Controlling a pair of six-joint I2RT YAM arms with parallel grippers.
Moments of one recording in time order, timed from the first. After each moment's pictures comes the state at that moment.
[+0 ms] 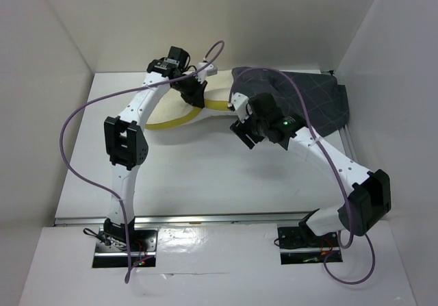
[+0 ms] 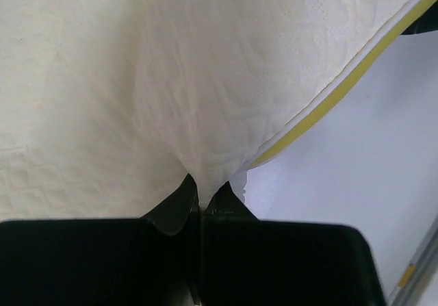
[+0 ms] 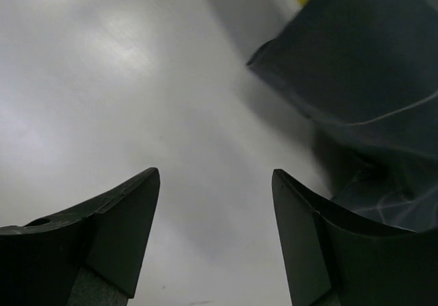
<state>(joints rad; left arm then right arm) -0.31 2.24 2.26 -1.03 0.57 0.48 0.59 1.39 1.23 -0.66 0.01 -0.33</state>
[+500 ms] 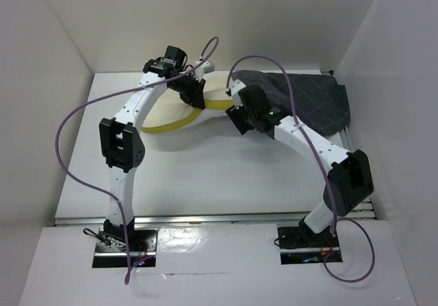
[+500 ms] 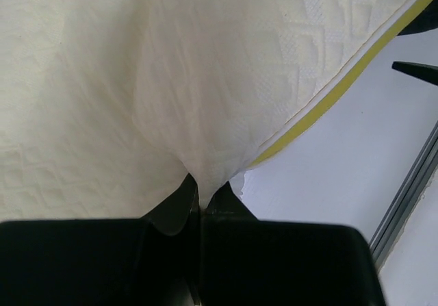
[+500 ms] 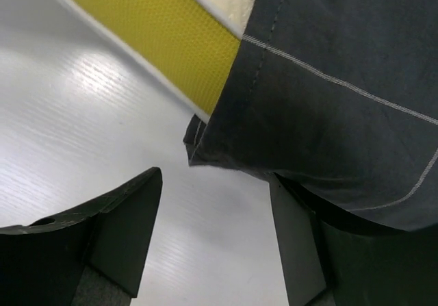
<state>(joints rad) -0.30 2.19 2.22 -1.05 0.64 0.37 0.58 1.57 1.31 -0.50 0.23 -0.21</state>
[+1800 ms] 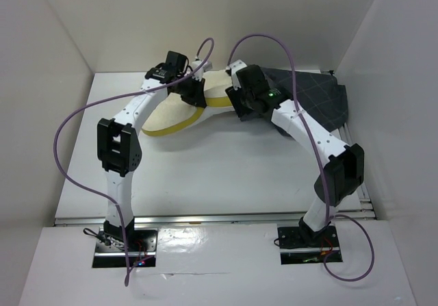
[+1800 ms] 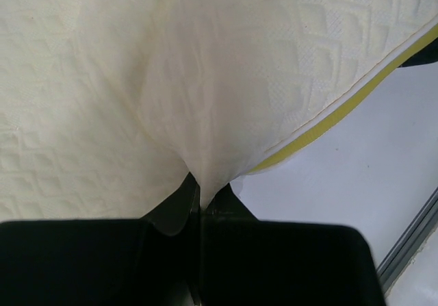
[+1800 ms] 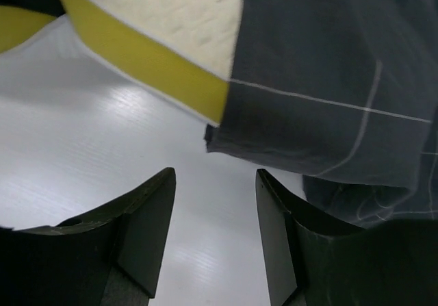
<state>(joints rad) -0.31 2.11 2.02 -0.78 0.53 0.12 0.57 1.68 1.63 -0.68 0.20 -0.08</state>
